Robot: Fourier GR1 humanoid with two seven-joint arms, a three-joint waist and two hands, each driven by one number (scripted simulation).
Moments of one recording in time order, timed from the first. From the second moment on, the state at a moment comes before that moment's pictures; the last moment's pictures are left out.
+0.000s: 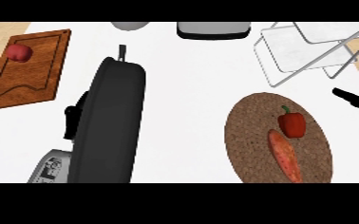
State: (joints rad) left arm -0.19 0.23 -0.18 -1.45 0.02 0.14 0.03; right arm 0.08 -0.95 -0.02 -1.94 -0.13 0.42 0.38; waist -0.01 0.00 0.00
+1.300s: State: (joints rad) left arm -0.16 0.13 -0.11 -1.42 -0.08 0.06 -0.01; right arm 0.11 -0.53 -0.03 -2.12 0.22 0.58 0.58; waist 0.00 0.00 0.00
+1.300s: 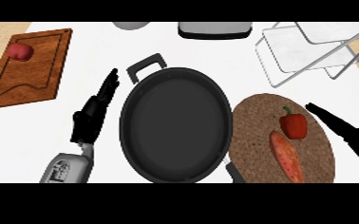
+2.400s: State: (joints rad) left arm -0.16 0.09 -0.07 -1.48 -0.13 0.02 0.05; right arm 0.07 -0.35 0.02 -1.99 0.55 0.63 0.47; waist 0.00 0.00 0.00
